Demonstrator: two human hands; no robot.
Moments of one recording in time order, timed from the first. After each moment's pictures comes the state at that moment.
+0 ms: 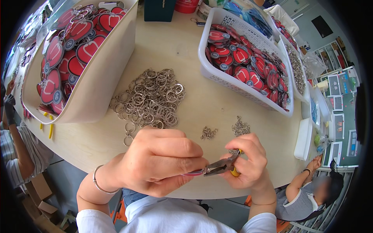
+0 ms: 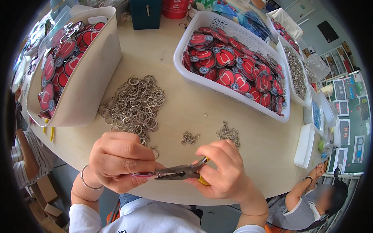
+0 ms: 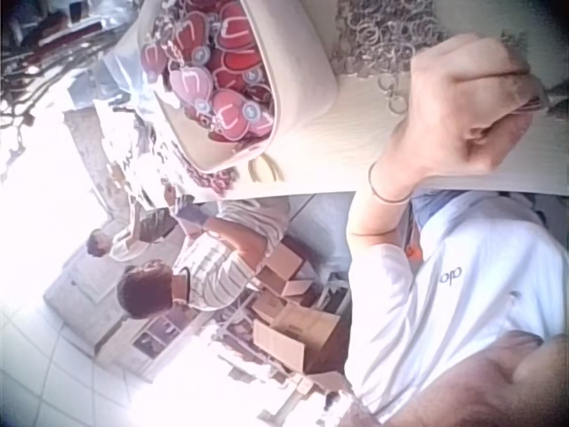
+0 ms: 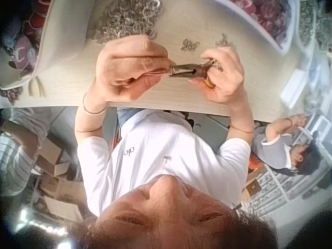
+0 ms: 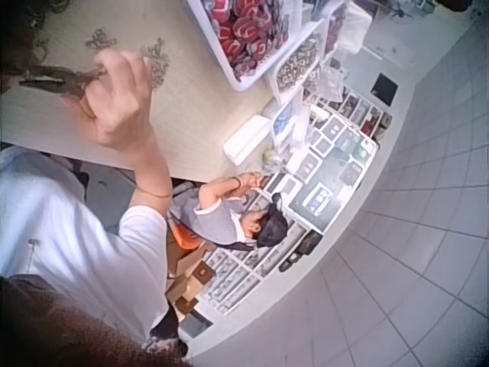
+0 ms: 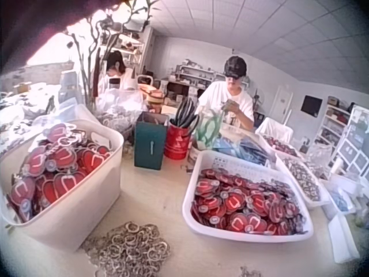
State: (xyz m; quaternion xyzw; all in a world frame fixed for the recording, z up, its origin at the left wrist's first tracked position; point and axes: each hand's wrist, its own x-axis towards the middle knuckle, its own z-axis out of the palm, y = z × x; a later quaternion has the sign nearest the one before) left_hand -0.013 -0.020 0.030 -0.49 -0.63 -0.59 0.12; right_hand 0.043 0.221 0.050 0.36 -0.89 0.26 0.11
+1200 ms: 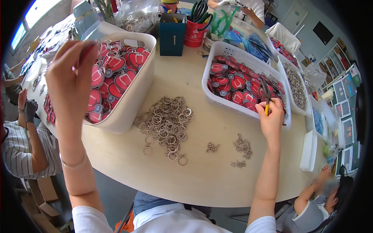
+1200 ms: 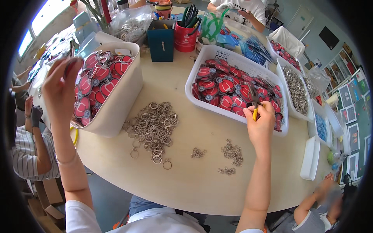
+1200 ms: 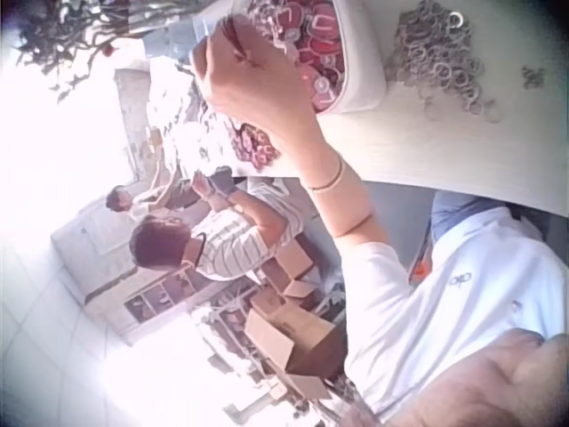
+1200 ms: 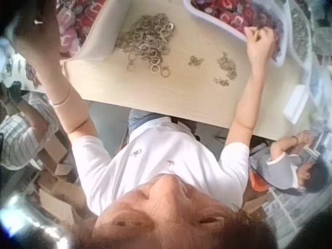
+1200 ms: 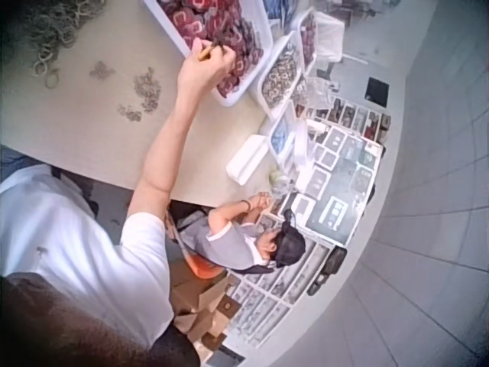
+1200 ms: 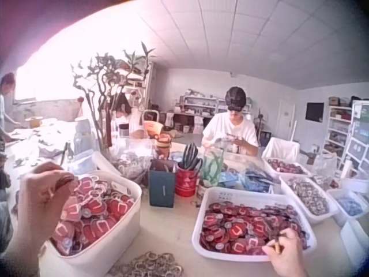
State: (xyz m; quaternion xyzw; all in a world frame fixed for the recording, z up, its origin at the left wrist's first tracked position) left_hand -0.063 -0.118 0.134 -0.14 -0.85 -0.24 0.46; right_hand -0.048 0.298 0.031 -0.03 -0.93 0.26 0.27
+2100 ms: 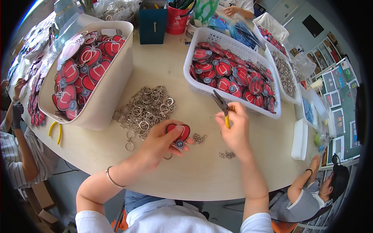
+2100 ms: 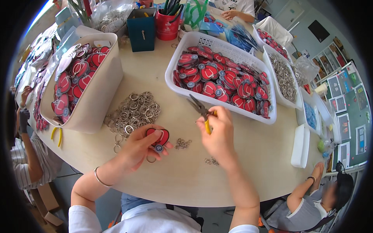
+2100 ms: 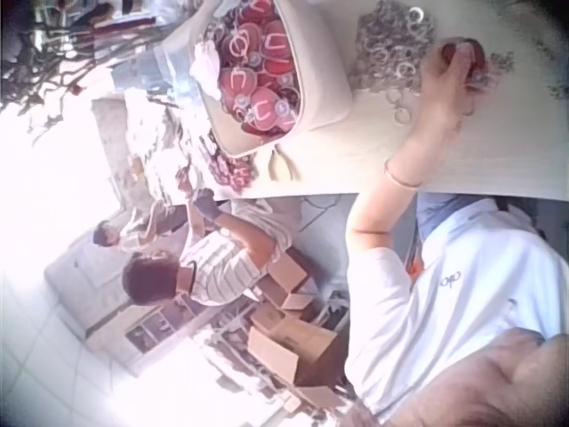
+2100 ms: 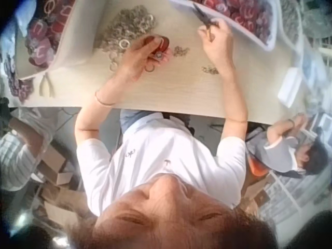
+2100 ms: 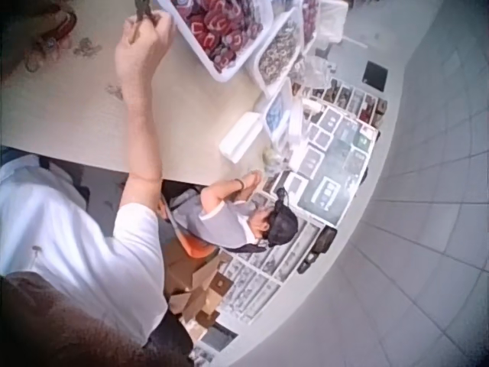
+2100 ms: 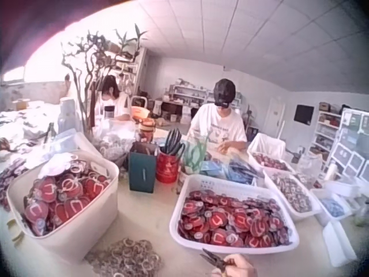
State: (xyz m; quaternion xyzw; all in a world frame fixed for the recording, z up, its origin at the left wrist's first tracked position) left_hand -0.001 0.007 0.001 0.03 -0.53 -0.78 -0.33; right_hand -0.009 0.238 0.001 0.12 -0.92 0.32 0.21
